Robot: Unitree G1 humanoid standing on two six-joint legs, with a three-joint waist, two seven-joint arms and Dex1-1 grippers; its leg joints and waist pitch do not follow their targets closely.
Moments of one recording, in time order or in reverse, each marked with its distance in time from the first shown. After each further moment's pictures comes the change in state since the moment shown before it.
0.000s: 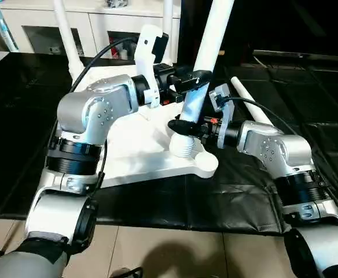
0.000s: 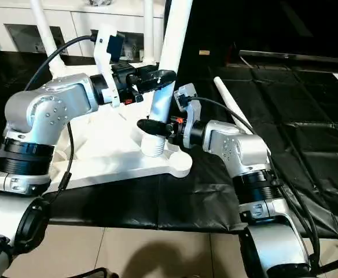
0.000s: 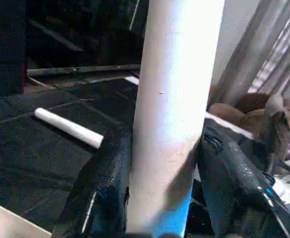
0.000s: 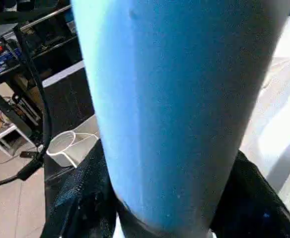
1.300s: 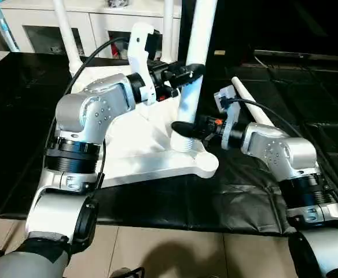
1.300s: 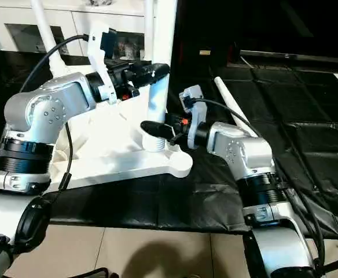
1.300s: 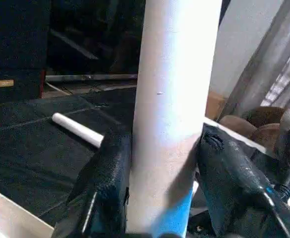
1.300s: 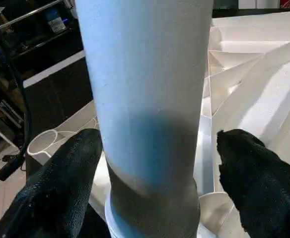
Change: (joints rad) left arm -0.002 0.009 0.004 0.042 0.035 -0.071 0.042; right arm 0.026 -0.025 -0.001 -0.013 -0.002 -0.008 -0.049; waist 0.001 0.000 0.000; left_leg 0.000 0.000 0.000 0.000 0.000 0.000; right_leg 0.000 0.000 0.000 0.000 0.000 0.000
